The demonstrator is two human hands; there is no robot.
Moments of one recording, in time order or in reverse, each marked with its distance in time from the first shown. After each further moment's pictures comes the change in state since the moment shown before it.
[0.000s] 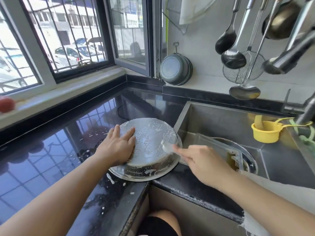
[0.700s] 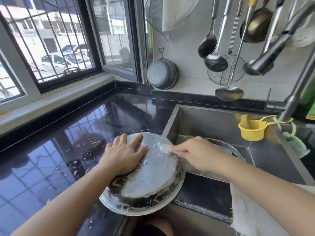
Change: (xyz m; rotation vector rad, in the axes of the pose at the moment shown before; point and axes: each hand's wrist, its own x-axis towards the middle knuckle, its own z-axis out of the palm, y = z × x) left_hand 0.004 0.046 0.009 0.162 0.037 0.121; right_hand 0.017 0.015 -0.042 -0.026 -0.128 0.169
